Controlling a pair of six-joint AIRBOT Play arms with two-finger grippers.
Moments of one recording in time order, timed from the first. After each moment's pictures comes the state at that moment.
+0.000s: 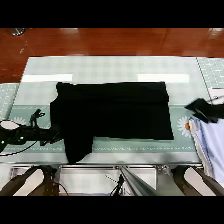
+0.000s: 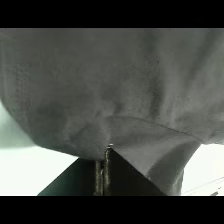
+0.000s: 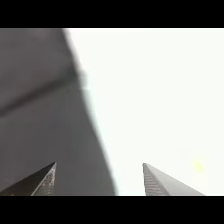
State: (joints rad) left arm 0.35 -1.03 0.33 0.91 -1.11 -1.26; right arm -0.59 -1.01 0.74 -1.08 1.18 1.38
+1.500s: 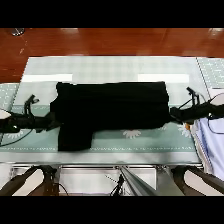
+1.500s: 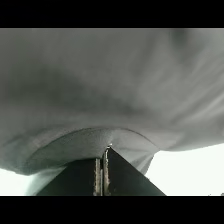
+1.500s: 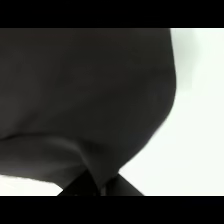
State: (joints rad) left arm 0.35 -1.03 0.53 0.83 -1.18 -1.22; right arm -0.26 -1.17 0.73 -1.05 1.19 1.37
